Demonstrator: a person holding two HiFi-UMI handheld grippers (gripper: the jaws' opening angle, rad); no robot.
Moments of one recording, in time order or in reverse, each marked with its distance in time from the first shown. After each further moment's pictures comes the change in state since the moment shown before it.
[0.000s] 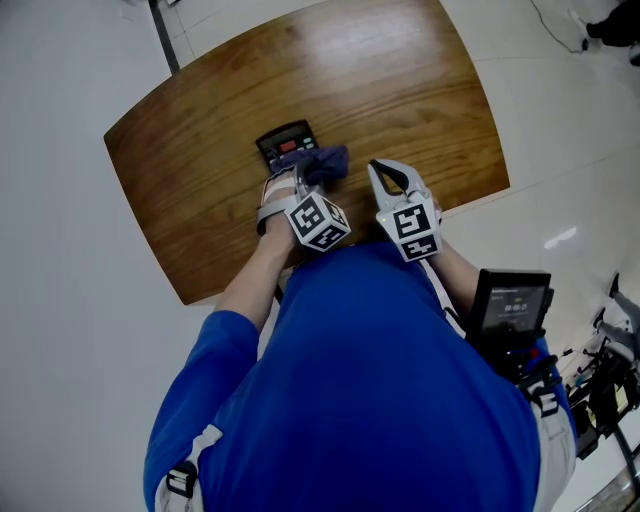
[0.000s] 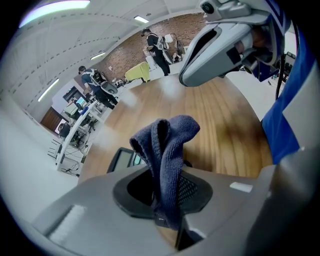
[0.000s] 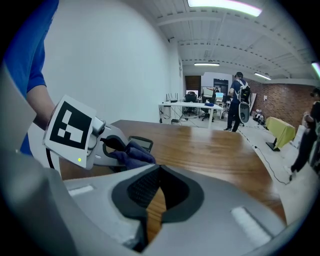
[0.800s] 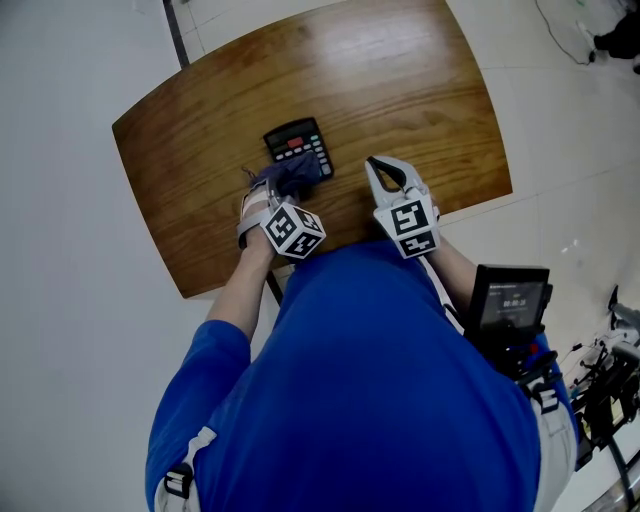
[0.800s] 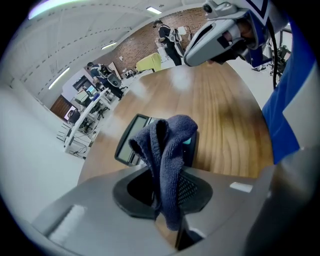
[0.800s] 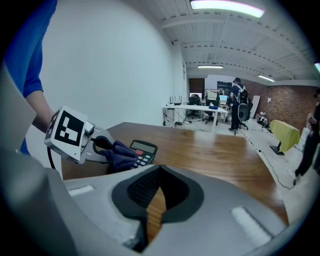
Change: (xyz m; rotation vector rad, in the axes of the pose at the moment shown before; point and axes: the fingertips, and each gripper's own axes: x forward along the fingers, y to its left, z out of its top) left arm -0.023 0.012 -0.072 -0.109 0.092 0.056; right arm 0.006 0.010 0.014 -0.025 -0.027 0.033
